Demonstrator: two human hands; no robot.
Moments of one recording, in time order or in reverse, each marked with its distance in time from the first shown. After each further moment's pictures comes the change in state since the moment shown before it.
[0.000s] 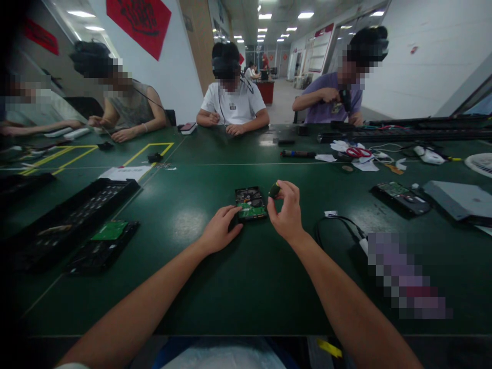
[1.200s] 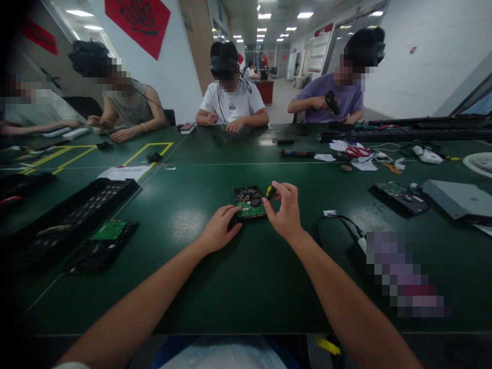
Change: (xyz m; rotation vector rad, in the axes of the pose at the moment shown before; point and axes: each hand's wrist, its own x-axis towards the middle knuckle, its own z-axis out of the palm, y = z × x) left_hand 0.000 0.001 0.000 0.017 -0.012 -0.008; right_hand 0.000 0.000 -0.001 -0.005 -0.031 -0.005
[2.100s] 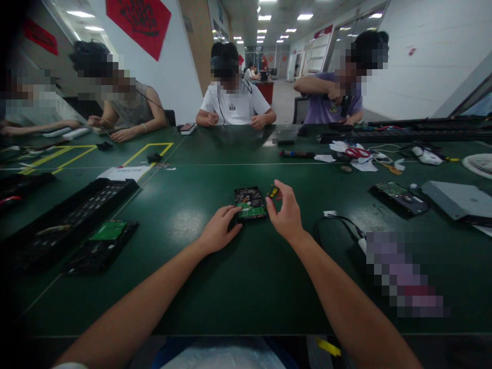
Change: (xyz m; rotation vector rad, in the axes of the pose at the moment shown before) left_hand 0.000 0.000 -0.001 -0.007 0.008 0.010; right_hand -0.005 0.006 0.002 -0.044 -0.007 0.061
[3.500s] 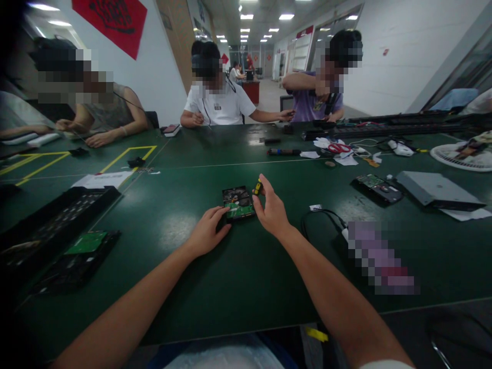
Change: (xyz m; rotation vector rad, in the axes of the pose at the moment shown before) left_hand 0.000 -0.006 0.007 0.008 0.006 0.017; right_hand -0.001 -0.002 -0.003 0.045 -0.140 0.066
